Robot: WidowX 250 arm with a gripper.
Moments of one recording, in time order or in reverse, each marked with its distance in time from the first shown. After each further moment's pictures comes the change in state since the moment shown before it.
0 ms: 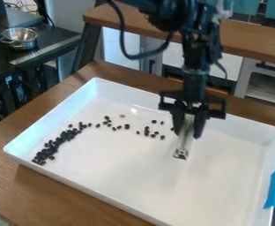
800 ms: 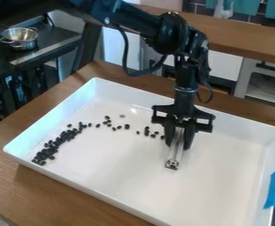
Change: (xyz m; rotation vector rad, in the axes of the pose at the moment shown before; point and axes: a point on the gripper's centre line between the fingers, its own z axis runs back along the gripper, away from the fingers) arm 0.022 0.030 -0.038 0.060 0.015 0.056
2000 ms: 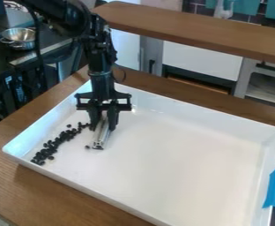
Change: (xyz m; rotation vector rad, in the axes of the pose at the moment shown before) arm 0.003 0.151 -0.005 -0.045 0.042 0.158
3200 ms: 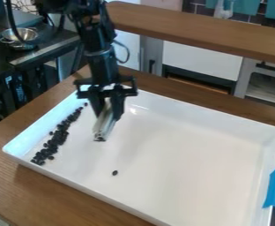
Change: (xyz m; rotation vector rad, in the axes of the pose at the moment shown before) arm -0.043 -0.039 0.055 -0.157 -0.041 -0.101
